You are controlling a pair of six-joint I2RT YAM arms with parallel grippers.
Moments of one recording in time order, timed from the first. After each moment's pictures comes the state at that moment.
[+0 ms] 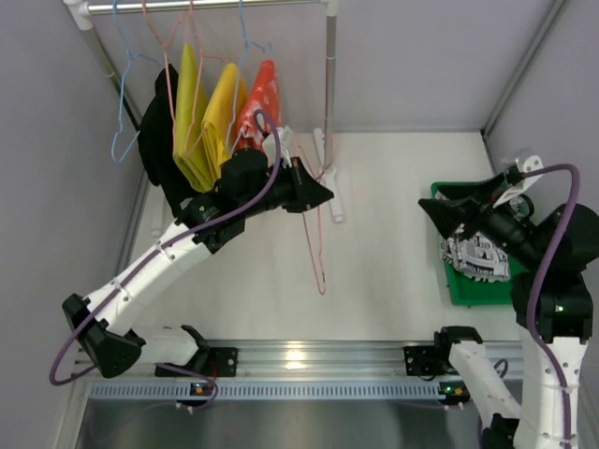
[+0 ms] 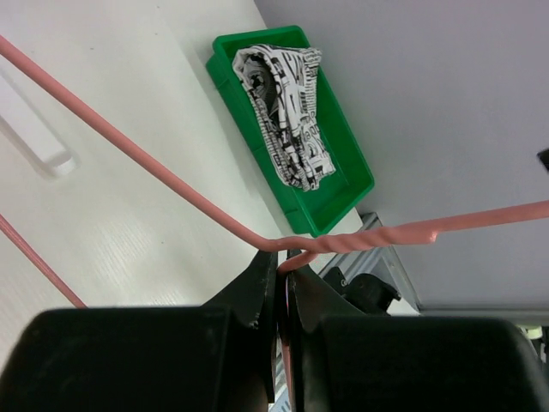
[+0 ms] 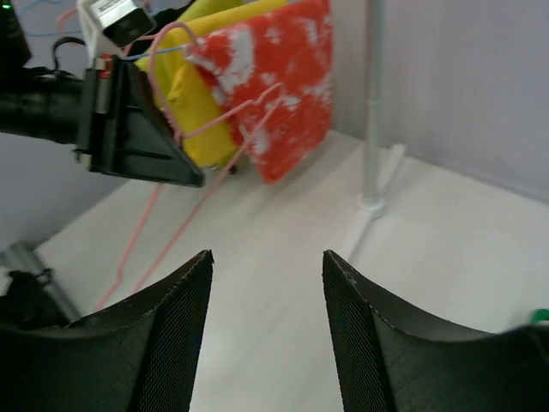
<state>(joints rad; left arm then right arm) -0.74 1.30 1.39 -0.35 0.22 -0.72 -0.05 0.67 1.27 -0.55 -0.71 0.12</state>
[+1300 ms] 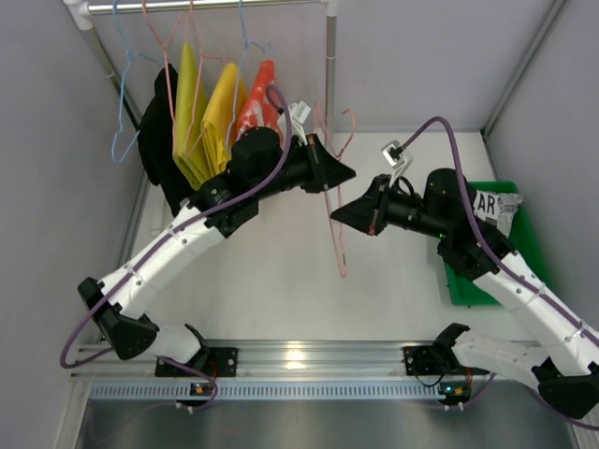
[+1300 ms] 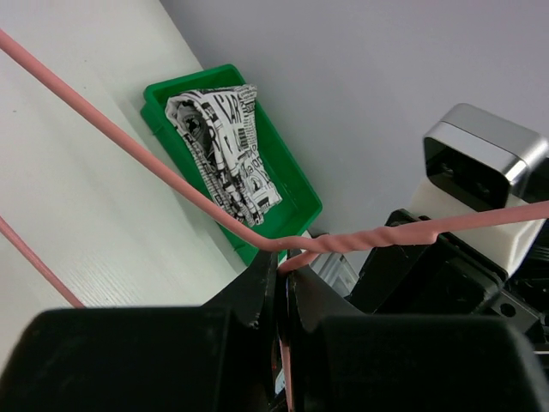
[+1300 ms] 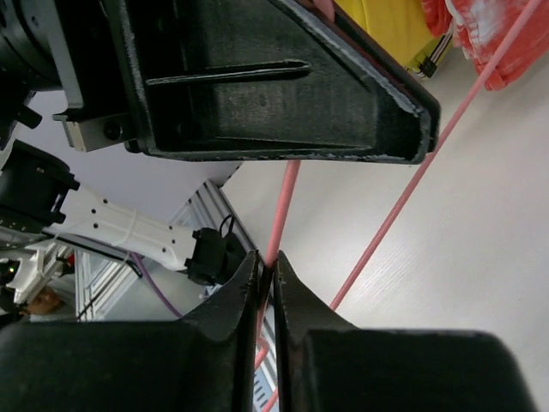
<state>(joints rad) -0.80 1.43 1.60 -0.31 0.22 -0.76 0.69 0.98 1.16 -0.31 -0.42 0.56</state>
